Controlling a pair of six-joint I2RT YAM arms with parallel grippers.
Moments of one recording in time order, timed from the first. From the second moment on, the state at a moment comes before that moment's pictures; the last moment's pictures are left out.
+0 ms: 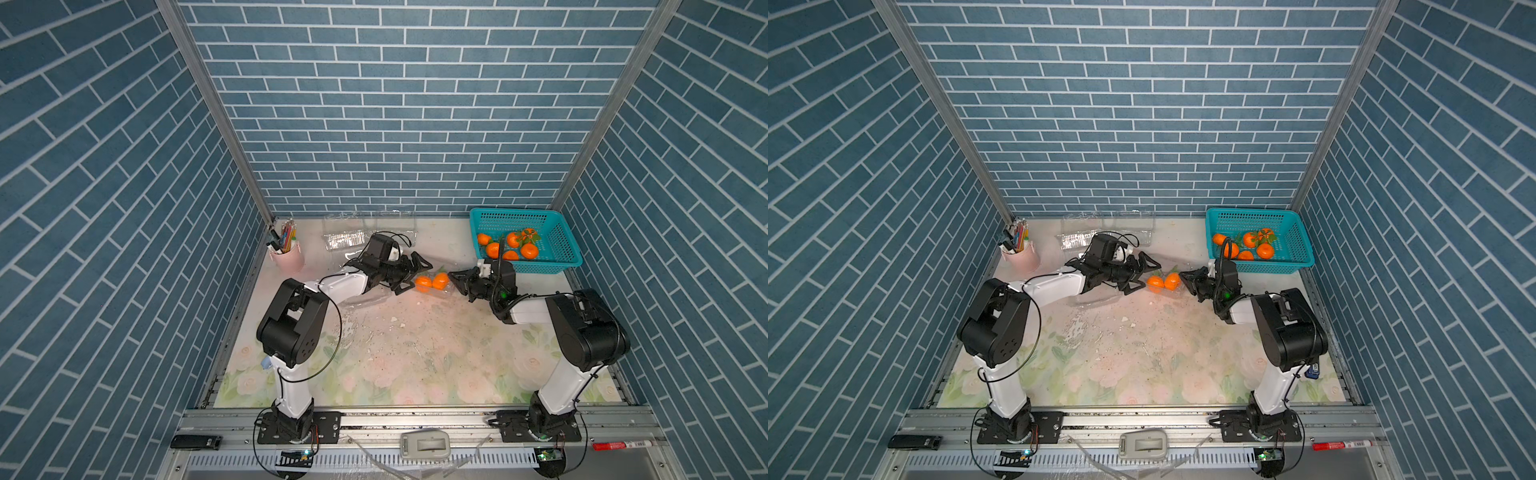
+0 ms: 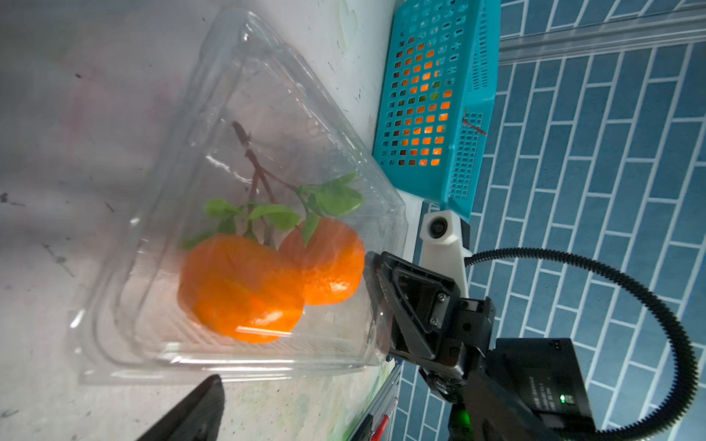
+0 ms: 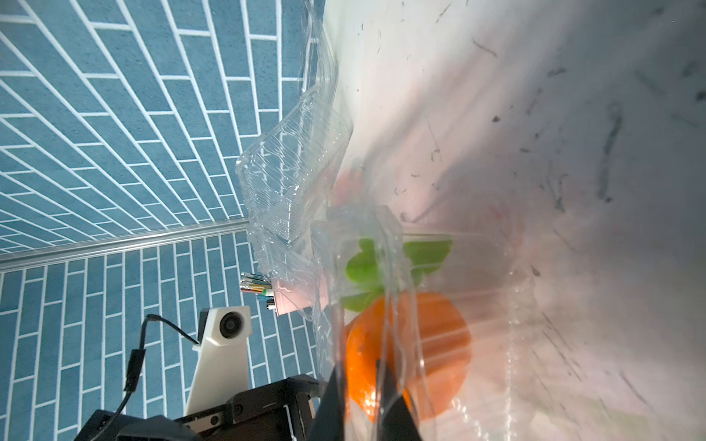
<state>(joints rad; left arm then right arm) -0.50 1.88 1.23 -0.01 0.63 -1.09 0.31 1.77 0.69 0.67 -0.54 1.35</state>
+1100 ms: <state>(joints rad) -0.46 1.96 1.31 -0.10 0.63 -0.99 0.41 1.66 0.69 0.37 -0.53 1.15</state>
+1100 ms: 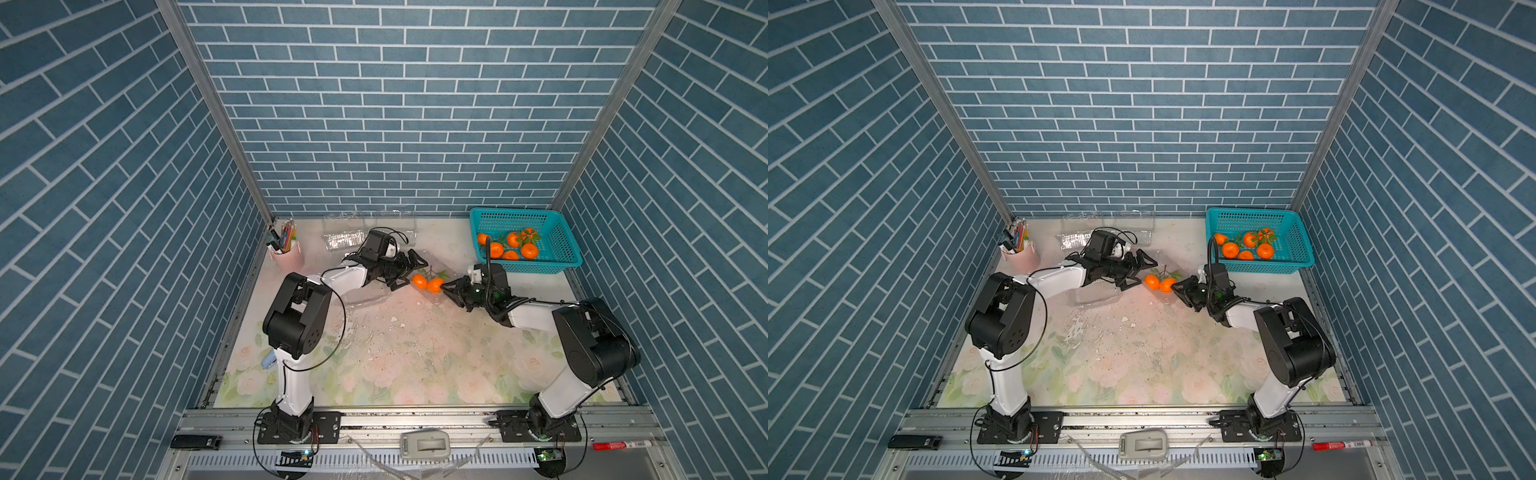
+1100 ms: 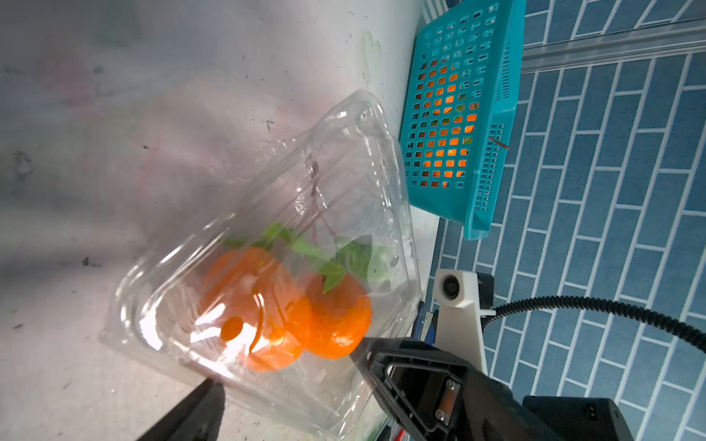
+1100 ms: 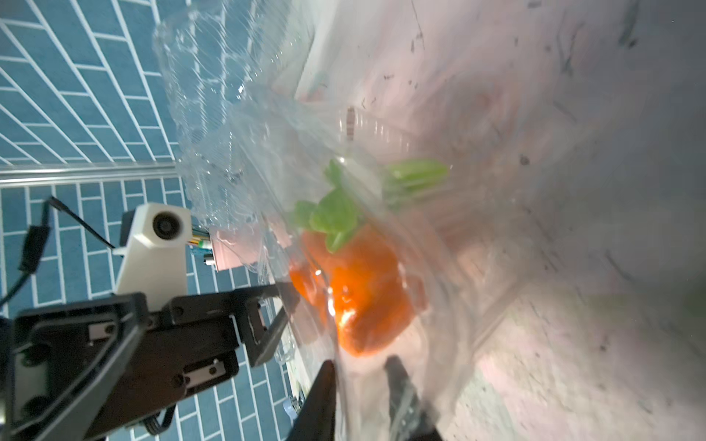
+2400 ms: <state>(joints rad) -0.42 1.98 1.33 -0.16 0.61 -0.94 0.44 1.55 1.18 -0.61 -0.40 0.55</state>
